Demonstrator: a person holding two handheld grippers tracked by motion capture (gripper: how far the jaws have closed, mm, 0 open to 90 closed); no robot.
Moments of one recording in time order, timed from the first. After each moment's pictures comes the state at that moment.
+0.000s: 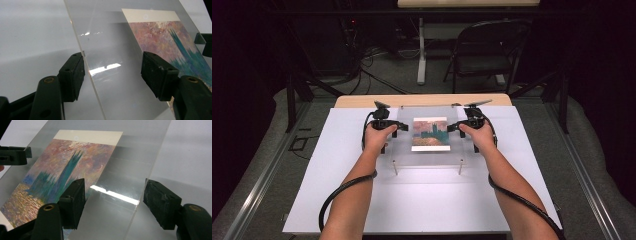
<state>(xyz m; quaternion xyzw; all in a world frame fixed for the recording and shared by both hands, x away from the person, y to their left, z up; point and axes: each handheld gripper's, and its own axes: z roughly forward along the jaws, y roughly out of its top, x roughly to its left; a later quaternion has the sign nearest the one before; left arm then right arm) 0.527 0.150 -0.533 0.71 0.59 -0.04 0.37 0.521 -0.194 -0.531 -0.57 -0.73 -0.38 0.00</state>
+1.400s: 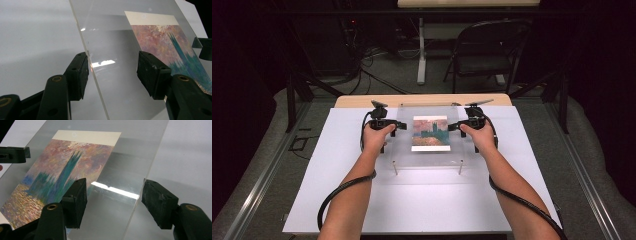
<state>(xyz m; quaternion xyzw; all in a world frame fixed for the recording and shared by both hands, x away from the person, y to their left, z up) 0.524 0.155 -0.527 0.71 0.59 -0.04 0.38 0.515 -0.194 -0.524 -0.57 -0.73 -0.38 -0.02</state>
